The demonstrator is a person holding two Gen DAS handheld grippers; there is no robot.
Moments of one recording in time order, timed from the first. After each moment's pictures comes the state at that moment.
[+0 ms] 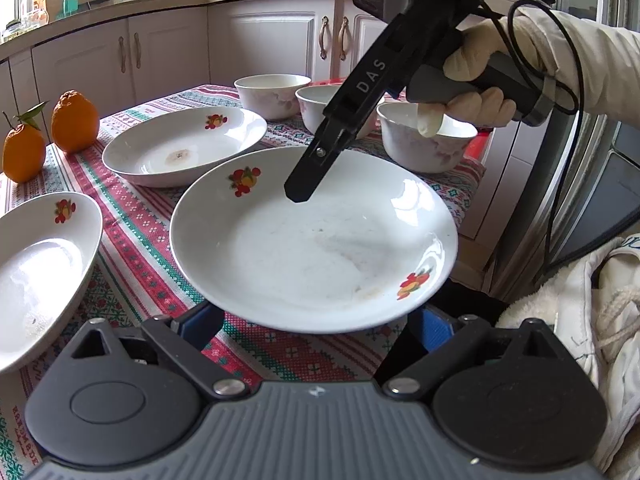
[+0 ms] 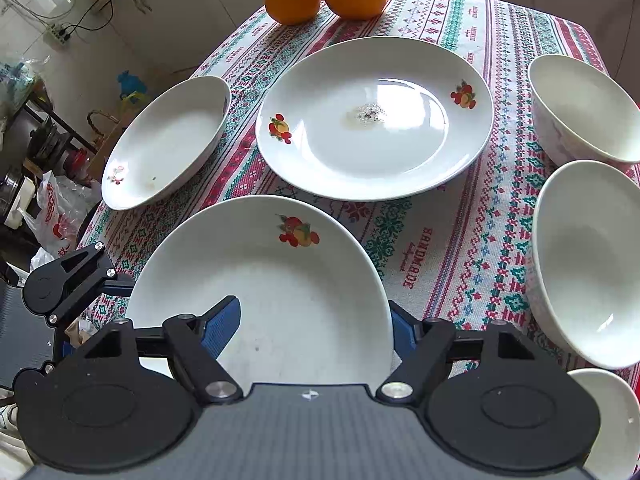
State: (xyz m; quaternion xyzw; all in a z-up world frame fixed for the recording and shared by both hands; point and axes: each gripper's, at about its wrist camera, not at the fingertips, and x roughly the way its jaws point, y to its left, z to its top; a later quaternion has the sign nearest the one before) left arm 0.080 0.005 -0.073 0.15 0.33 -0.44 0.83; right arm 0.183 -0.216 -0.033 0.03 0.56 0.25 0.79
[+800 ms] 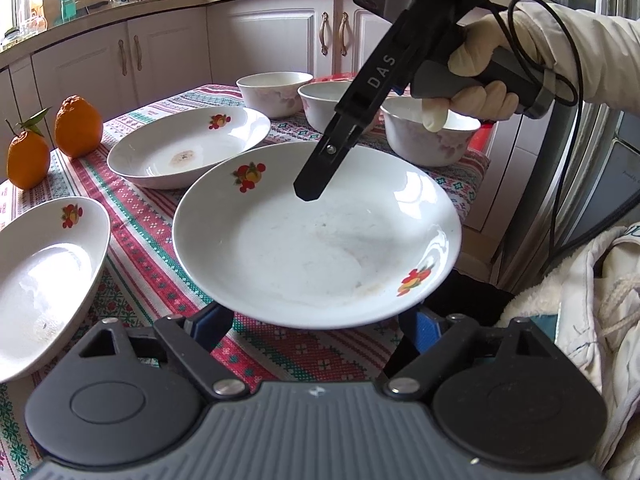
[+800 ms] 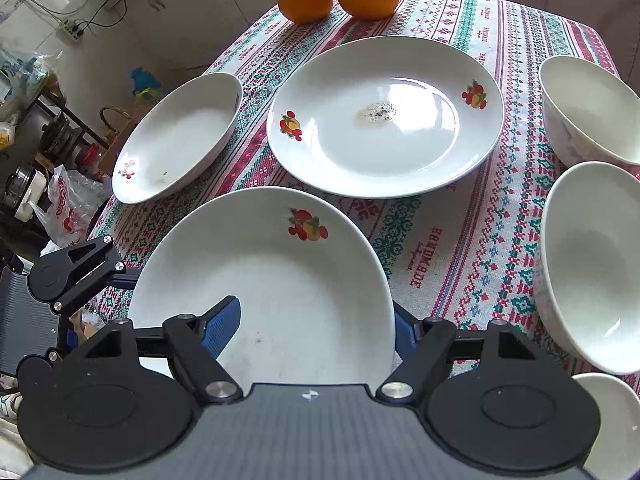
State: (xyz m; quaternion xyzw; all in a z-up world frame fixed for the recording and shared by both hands) left arm 0.079 0.006 -0.070 0.17 0.32 -0.43 0.83; right arm 0.180 -0.219 -0.032 0.03 0.55 0.27 0.79
